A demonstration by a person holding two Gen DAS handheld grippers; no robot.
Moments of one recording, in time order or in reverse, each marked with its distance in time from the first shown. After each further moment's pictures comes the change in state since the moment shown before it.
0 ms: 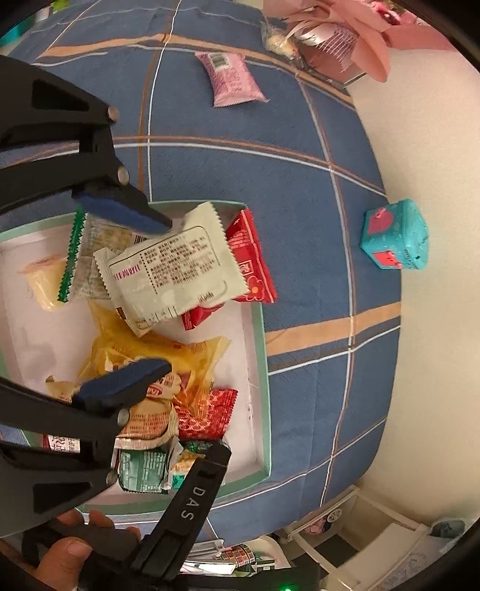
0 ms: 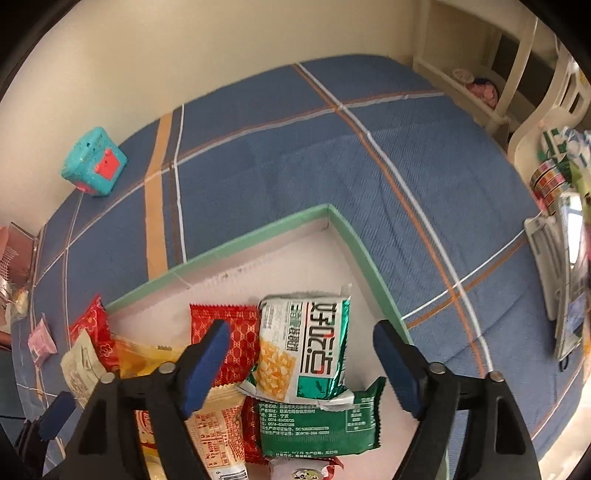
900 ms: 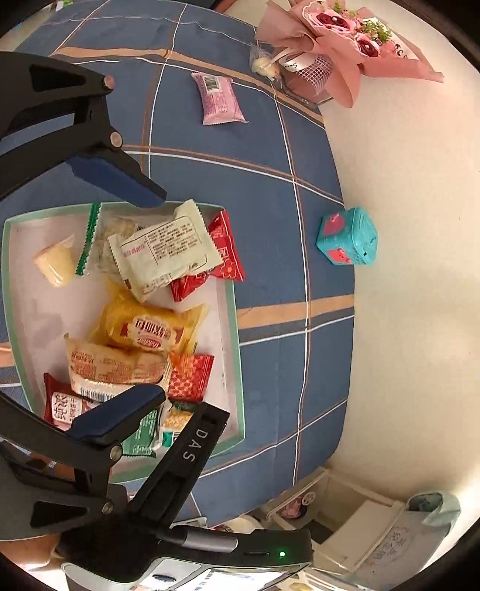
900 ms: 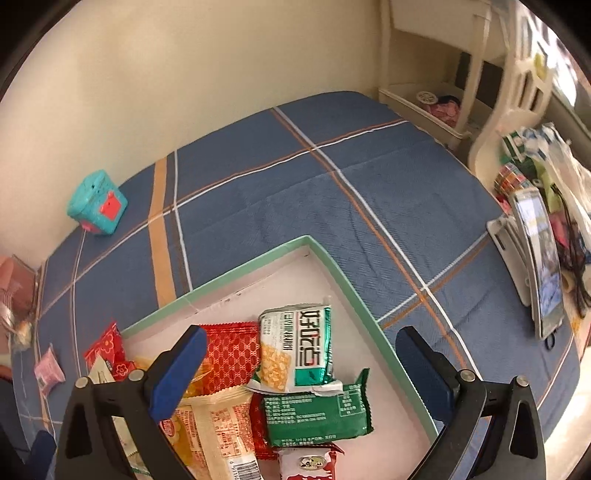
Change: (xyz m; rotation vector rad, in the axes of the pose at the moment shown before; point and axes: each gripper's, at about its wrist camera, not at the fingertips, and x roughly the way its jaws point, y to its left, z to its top) left arm -0.052 -0.021 -0.016 -0.010 -0.150 -0.001; right arm -0.037 -0.006 -0.012 0.103 -0.148 -0.038
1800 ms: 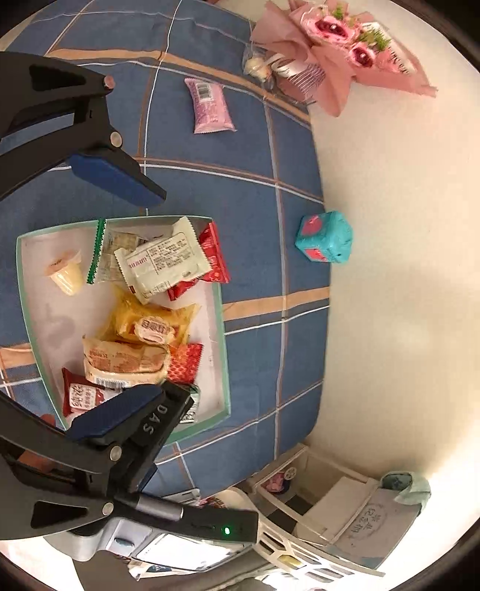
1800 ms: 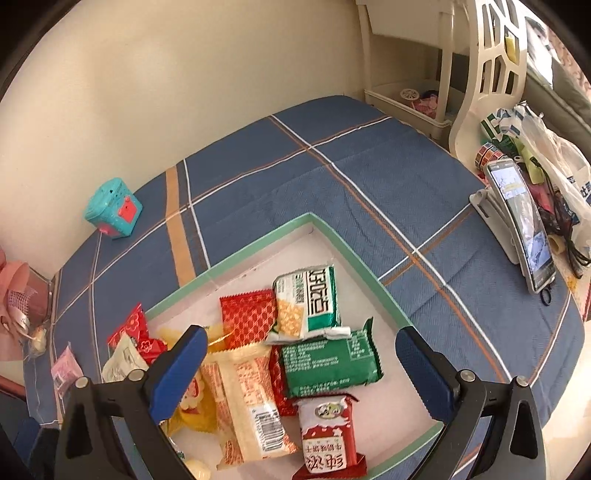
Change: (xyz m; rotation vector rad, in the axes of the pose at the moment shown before) left arm -0.035 0.033 -0.005 -0.003 -0.054 -0.102; right arm -0.031 0.003 -0.034 0.057 -0.030 0.024
